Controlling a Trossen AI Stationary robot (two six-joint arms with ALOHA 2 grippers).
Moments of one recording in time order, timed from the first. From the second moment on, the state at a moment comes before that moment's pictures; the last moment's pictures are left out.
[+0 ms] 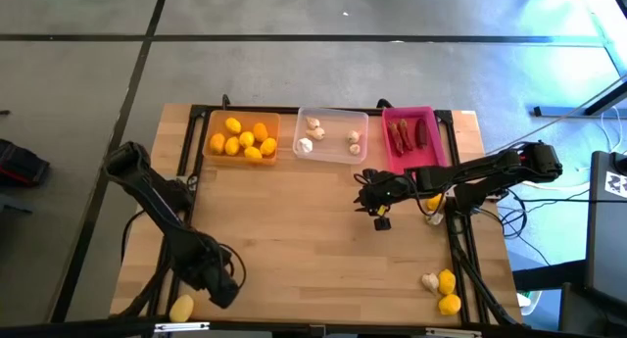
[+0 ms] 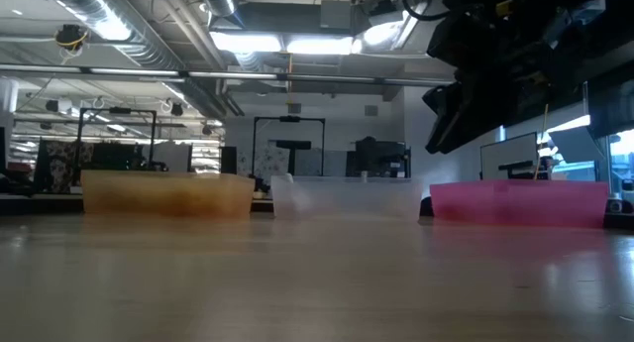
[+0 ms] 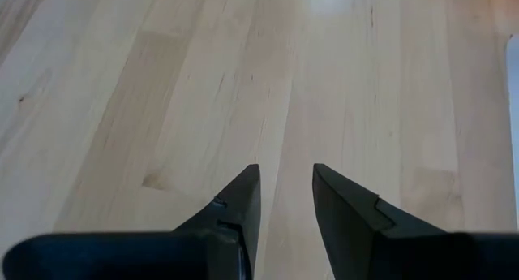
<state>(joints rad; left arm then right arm) -0.84 1.56 1.05 -0.83 0.42 -1.95 0.07 1.31 0.69 -0.19 -0.05 -0.14</state>
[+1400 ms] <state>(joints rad) -0.66 1.74 1.25 -0.93 0.17 -1.41 0.07 1.31 0.69 -0.18 -0.04 -0.16</state>
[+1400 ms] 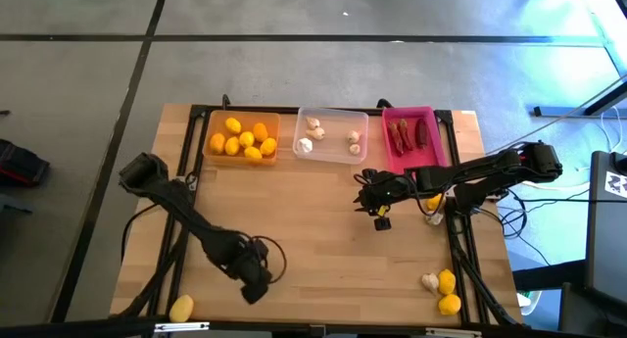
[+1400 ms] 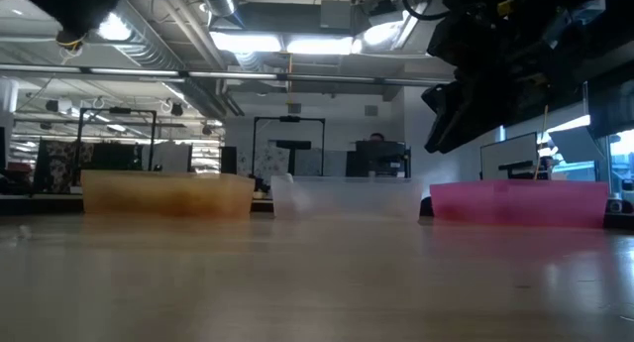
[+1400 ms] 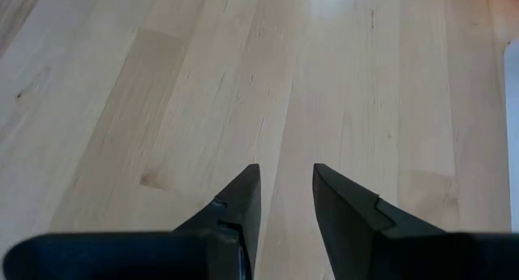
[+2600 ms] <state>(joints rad) -0.94 1.86 1.32 -1.11 0.61 -2.08 0.07 1.31 0.69 -0.19 -0.04 -0.17</state>
